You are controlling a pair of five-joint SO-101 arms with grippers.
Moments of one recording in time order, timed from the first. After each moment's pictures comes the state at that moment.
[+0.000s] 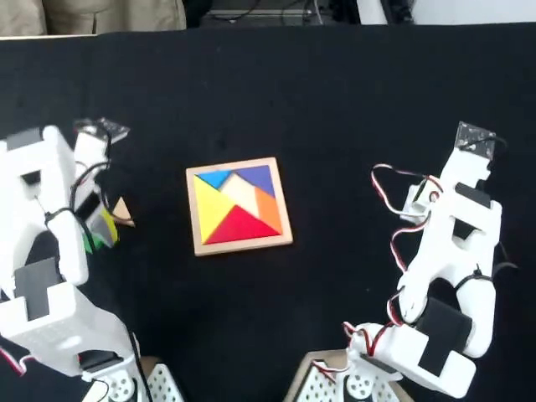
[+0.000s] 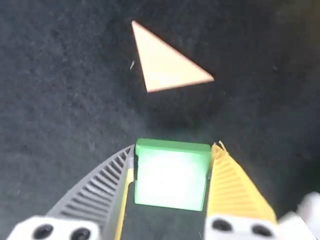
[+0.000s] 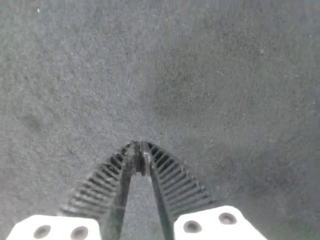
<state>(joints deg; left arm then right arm) -24.5 8.7 7.4 89.7 -50.3 29.2 -7.4 38.7 47.2 6.4</state>
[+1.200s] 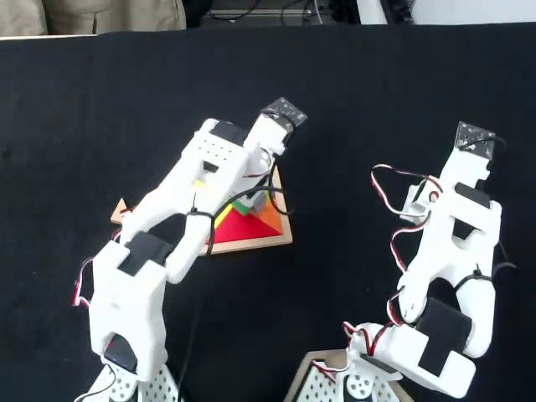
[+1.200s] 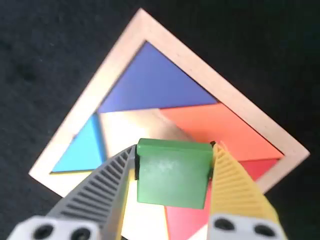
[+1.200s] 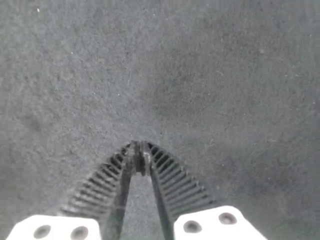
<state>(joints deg) 19.7 26.4 -7.6 69.1 -18.2 29.2 -7.4 38.7 47.2 6.4</state>
